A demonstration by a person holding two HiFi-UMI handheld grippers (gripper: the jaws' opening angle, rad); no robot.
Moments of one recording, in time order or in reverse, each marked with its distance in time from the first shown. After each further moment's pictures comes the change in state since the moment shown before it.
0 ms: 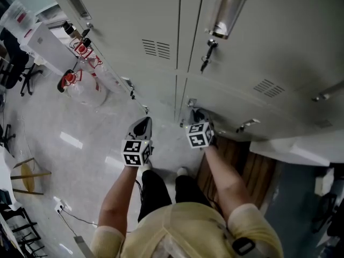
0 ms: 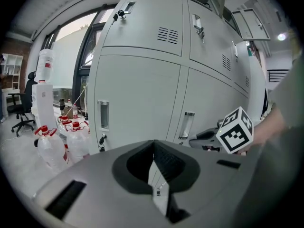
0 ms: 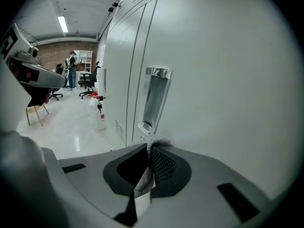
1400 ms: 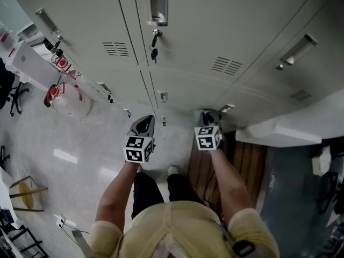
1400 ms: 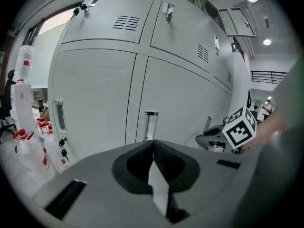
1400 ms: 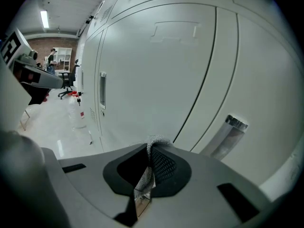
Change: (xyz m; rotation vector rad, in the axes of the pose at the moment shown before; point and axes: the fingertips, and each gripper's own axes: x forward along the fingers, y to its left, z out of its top) left arm 0.032 -0.117 0.011 0.062 0.014 -0.182; right arm -0.092 -0.124 -0.080 0.112 0.018 -0.227
